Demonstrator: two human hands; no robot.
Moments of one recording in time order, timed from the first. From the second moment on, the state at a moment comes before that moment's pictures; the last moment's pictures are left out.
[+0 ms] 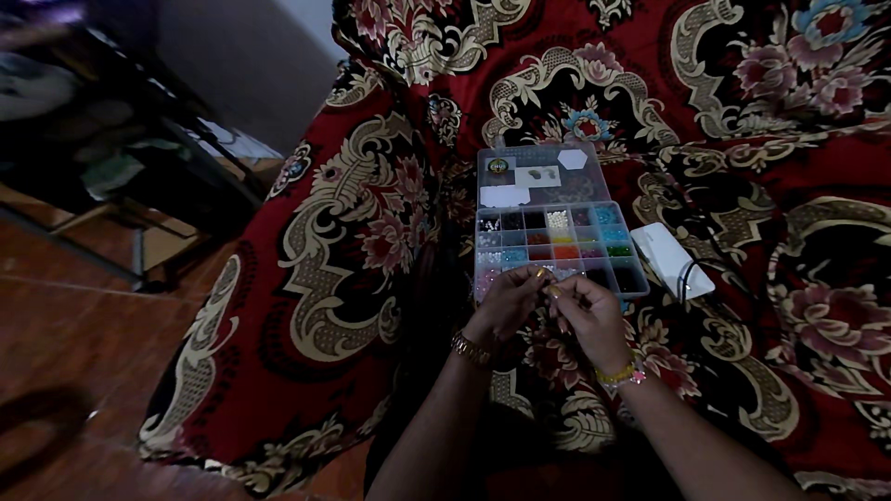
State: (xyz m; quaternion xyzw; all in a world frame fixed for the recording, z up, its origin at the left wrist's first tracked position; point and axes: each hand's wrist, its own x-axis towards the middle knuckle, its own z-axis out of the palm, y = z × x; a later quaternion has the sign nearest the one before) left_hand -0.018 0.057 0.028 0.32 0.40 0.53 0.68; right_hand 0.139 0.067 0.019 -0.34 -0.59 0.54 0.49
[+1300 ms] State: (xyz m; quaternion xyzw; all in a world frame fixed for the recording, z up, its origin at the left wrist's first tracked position) left_hand -0.023 0.058 0.022 0.33 0.37 0.53 0.69; right_hand 0.141 0.068 0.019 -0.32 -0.58 0.56 0.49
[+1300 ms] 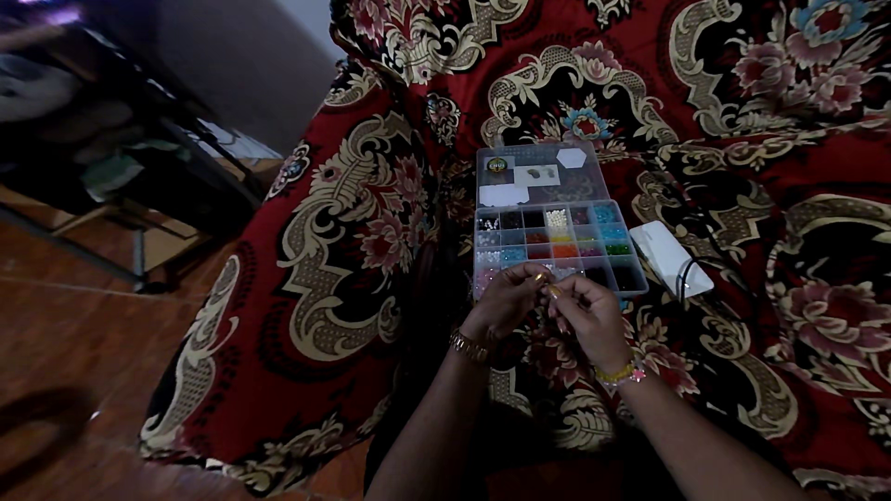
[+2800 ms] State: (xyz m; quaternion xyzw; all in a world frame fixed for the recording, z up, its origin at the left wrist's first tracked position) left_hand -0.034 0.057 0.032 0.48 0.47 0.53 0.52; right_hand 0.143 0.073 0.023 -0.35 -0.59 0.59 0.43
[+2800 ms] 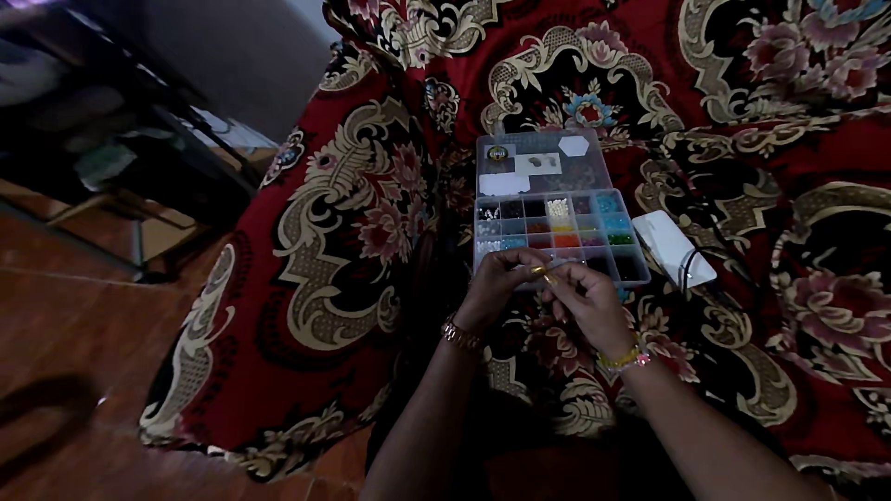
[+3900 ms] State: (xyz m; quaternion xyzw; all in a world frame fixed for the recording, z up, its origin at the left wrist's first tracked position) left_hand -0.042 0.058 0.034 0.70 0.68 0.18 0.14; right_hand 0.143 0.073 0.022 -0.34 -0.59 0.56 0.47
